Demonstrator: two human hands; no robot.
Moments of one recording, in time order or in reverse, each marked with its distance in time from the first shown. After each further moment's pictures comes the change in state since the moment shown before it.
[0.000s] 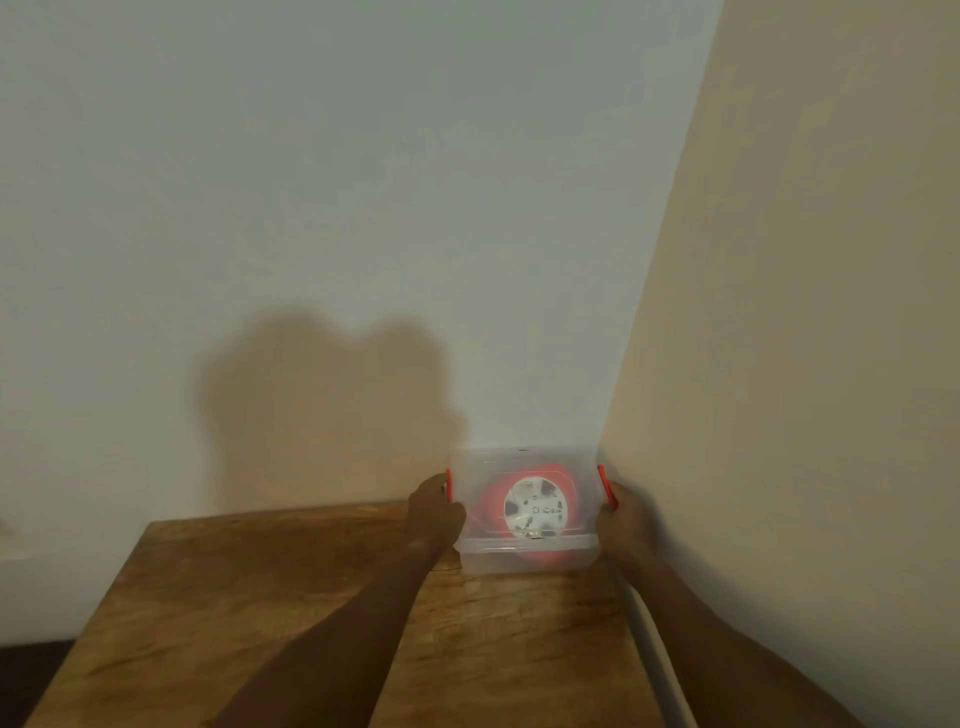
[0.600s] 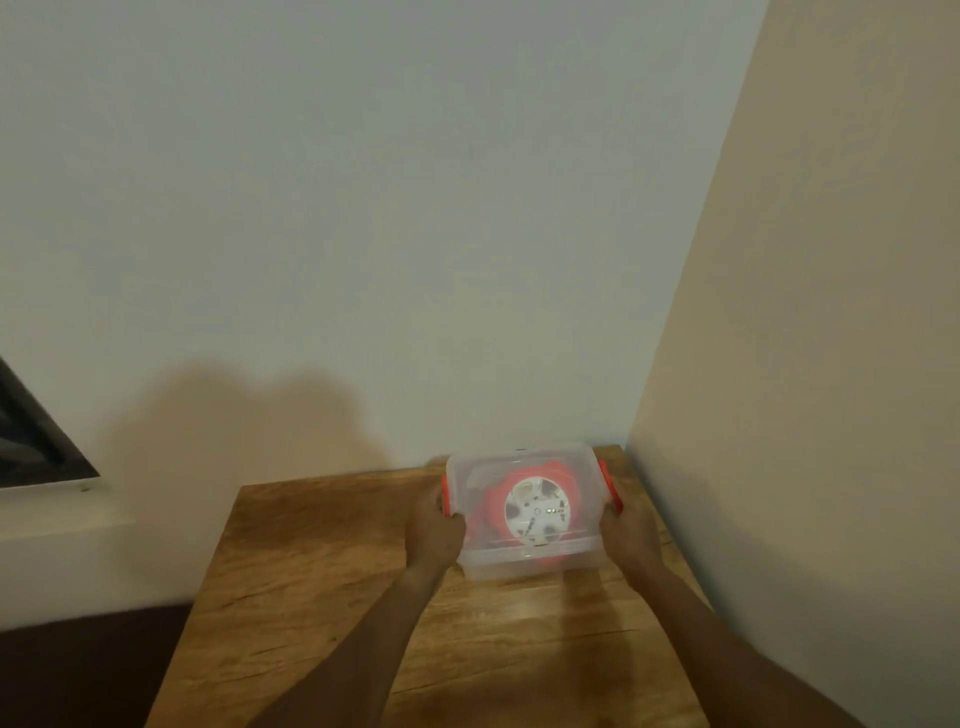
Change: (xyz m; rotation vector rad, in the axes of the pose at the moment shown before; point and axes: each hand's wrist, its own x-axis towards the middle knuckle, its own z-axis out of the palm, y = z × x) left_hand -0.096 -0.091 -0.098 -0.245 0.059 0.009; right_hand -0.146 -0.021 0.059 -0.020 0.021 -0.043
